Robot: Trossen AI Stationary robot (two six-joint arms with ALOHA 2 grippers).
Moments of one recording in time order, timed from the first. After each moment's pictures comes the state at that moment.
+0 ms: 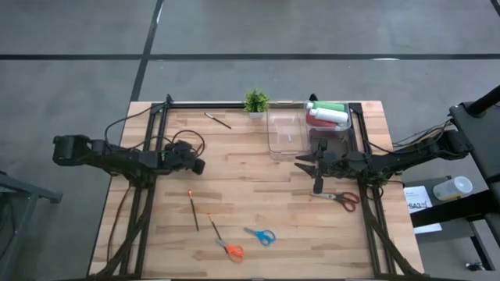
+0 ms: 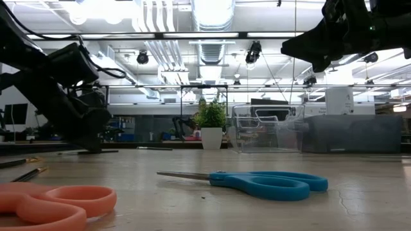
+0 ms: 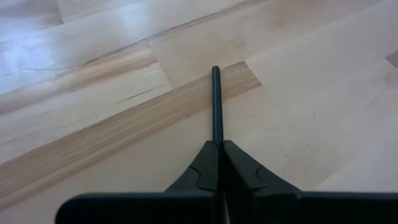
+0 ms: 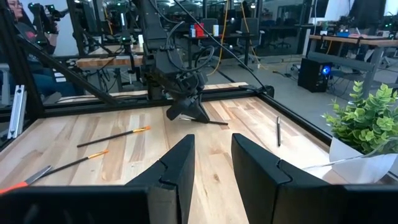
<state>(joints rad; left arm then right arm) 0.15 1.16 0.15 -0.06 -0.53 -0.80 0.15 0.91 0.21 0.66 0.36 0.08</state>
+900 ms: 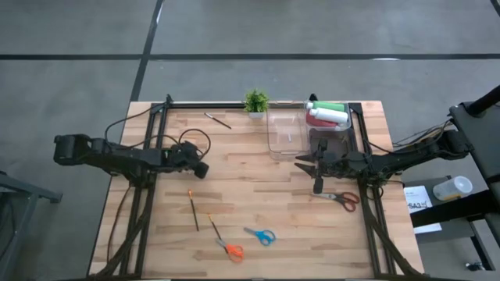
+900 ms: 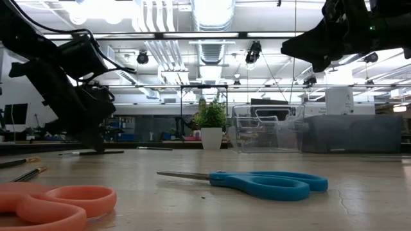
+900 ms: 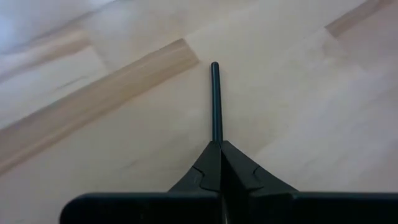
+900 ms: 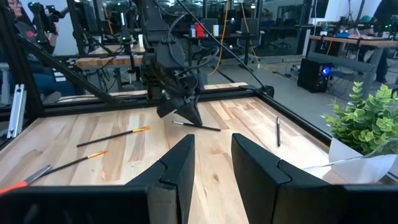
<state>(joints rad) 0.15 1.16 0.26 -0.18 -0.37 -0.76 0.15 0.91 0.21 0.66 0.36 0.07</state>
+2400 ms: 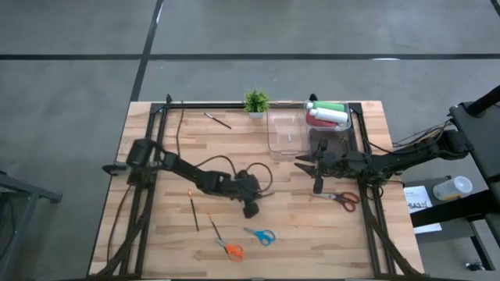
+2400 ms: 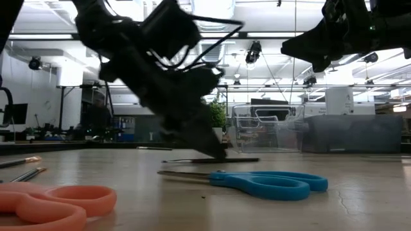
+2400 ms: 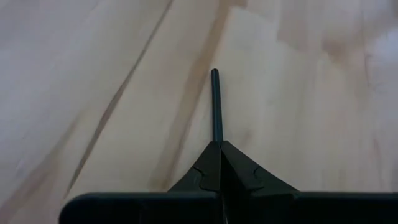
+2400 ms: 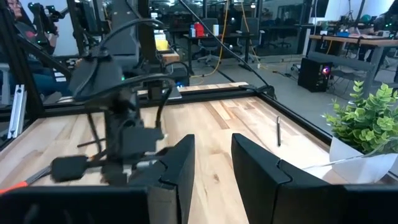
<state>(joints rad) -0.17 2.00 0.96 0.23 -0.13 -0.48 0.15 0.91 0.21 0.66 0.36 0.08</state>
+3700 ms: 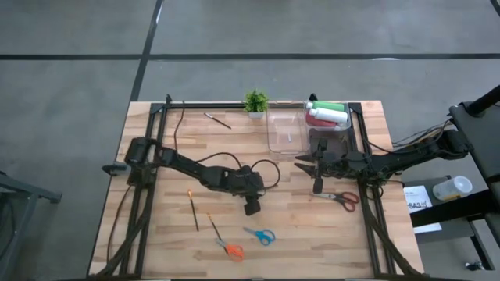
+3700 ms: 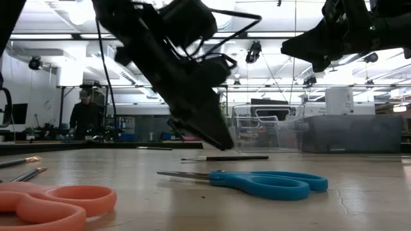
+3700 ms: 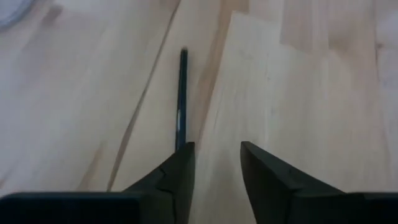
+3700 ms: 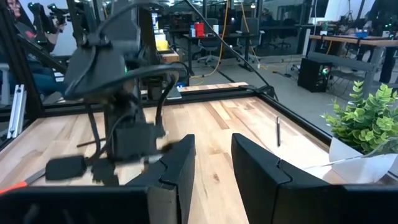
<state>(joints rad) -0.14 1.96 1.09 -0.01 -0.11 -0.37 0.15 0.91 0.21 0.66 0.36 0.07</state>
